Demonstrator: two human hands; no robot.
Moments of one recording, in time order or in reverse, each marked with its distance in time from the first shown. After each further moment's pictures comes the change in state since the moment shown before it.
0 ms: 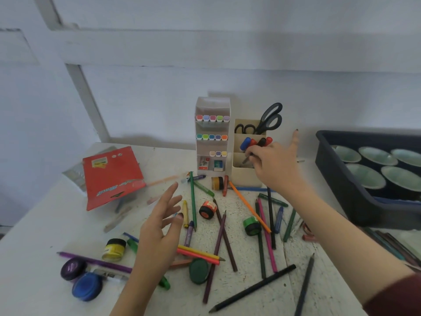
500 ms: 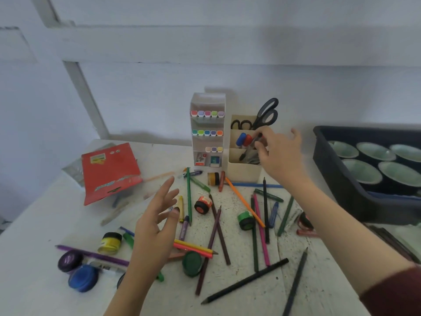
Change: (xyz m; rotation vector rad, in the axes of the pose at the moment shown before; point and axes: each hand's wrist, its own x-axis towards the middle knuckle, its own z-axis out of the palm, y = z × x) left_hand -0.007 0.011 0.007 0.014 0.033 0.003; right_hand -0.001 0.018 0.000 0.274 0.163 0.060
